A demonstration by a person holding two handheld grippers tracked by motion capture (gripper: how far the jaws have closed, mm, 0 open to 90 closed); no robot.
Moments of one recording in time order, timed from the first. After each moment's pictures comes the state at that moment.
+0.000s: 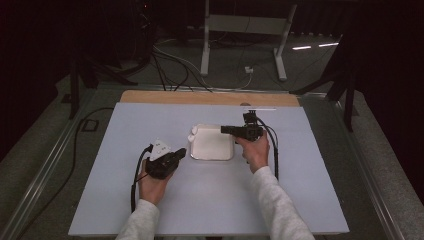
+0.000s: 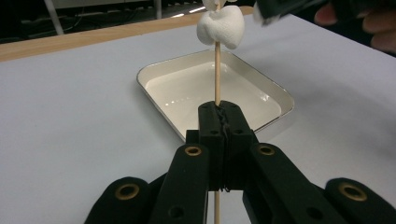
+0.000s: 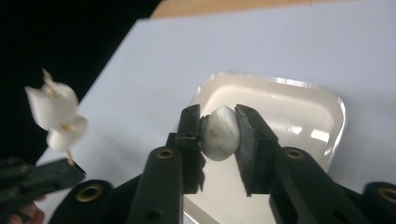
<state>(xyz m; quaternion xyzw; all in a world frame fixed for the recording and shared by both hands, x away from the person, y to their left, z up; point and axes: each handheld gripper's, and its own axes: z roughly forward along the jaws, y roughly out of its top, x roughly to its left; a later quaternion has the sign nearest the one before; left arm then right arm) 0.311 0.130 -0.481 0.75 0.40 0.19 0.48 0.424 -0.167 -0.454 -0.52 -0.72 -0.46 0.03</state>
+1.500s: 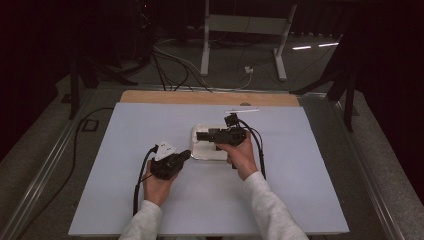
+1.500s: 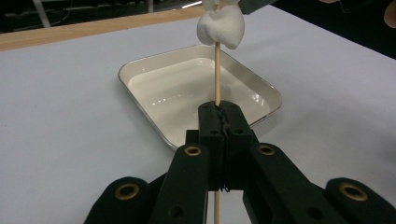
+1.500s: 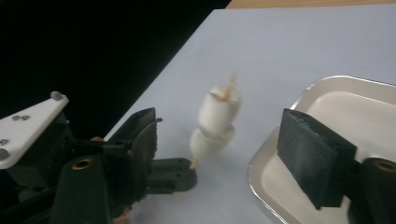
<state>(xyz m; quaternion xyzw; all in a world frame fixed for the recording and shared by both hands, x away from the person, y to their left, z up) 0.312 0.117 -0.484 0.76 0.40 0.17 0.49 0.398 -0.114 -0.428 -0.43 -0.74 -0.51 0.08</state>
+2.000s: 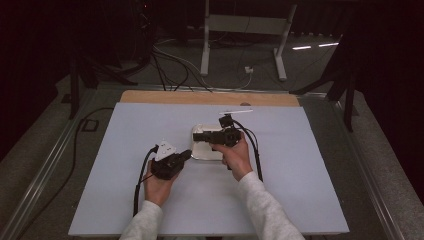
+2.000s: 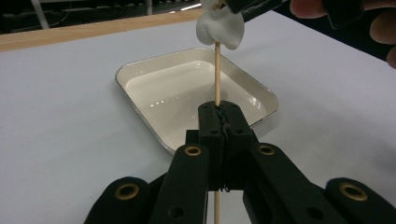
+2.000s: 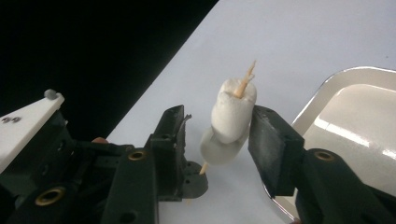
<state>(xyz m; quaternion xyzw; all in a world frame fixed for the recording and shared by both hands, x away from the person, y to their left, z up) 0.311 0.116 -0.483 0.75 0.40 0.17 0.49 0.399 -0.101 -0.434 -0.44 -0.74 -0.49 0.10</state>
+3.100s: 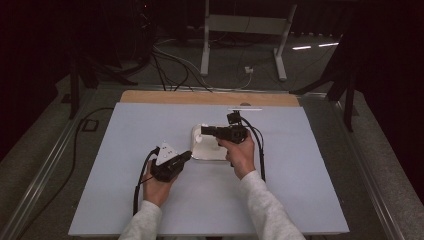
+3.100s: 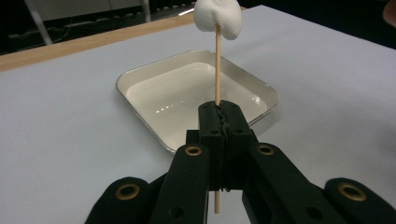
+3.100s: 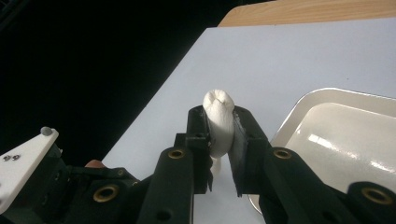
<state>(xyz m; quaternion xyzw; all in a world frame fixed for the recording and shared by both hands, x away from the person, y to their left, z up) 0.306 0.117 -0.484 0.77 0.37 0.20 0.49 0.399 -0.119 -0.423 -0.46 -0.71 -0.52 0.07</state>
